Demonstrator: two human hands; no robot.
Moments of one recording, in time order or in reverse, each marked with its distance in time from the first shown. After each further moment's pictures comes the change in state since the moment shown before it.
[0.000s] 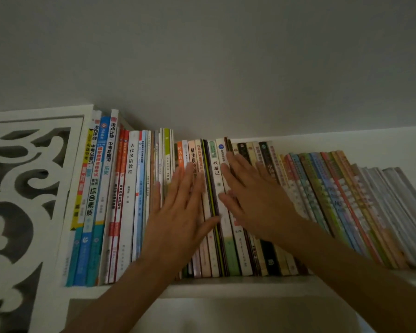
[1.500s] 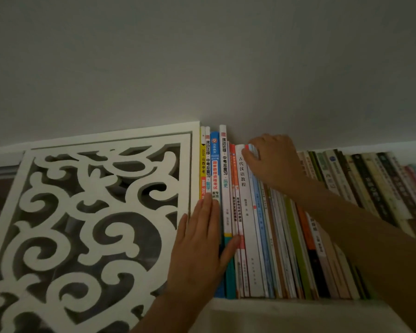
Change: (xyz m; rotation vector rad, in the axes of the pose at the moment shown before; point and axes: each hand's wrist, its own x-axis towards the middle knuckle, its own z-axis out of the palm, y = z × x) left_hand -0.064 -0.142 -0.035 -0.212 -0.214 -0.190; right_hand 0.154 -0.120 0.010 0.124 0.237 0.191
